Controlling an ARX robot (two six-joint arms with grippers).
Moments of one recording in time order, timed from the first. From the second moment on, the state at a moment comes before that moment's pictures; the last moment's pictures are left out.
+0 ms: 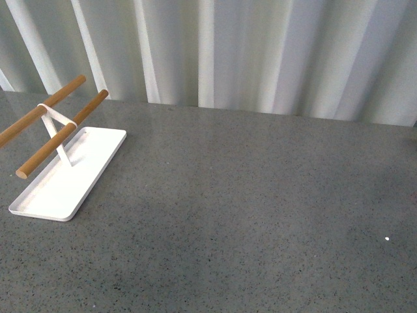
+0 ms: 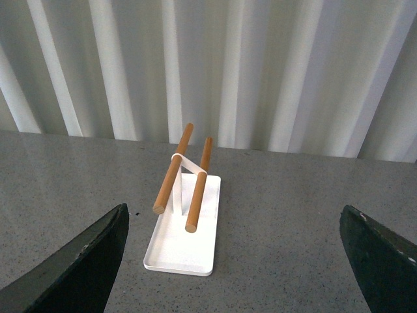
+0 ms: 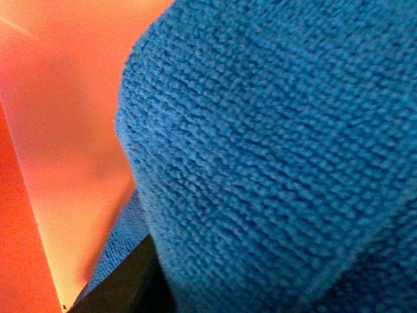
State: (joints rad) left arm 0.00 0.00 0.02 0.00 0.00 0.00; right arm -0.79 2.16 1.36 -0.26 -0.27 -0.33
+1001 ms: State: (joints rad) left arm 0.00 0.00 0.02 0.00 0.00 0.00; right arm -0.45 1.34 0.91 0.04 -0.53 -0.46
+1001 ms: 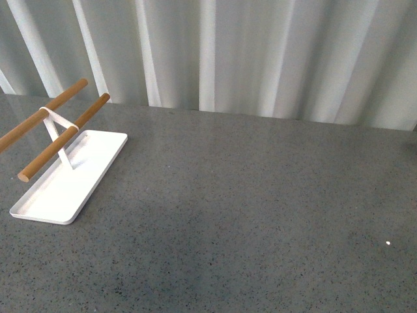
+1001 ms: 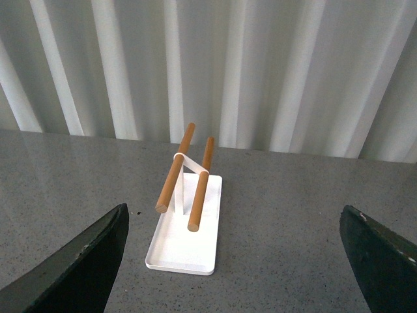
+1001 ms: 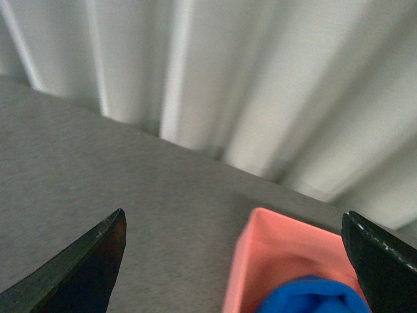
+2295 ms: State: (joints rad) left arm 0.00 0.00 0.02 0.00 0.00 0.00; right arm 0.00 0.47 0.08 0.39 -0.01 -0.03
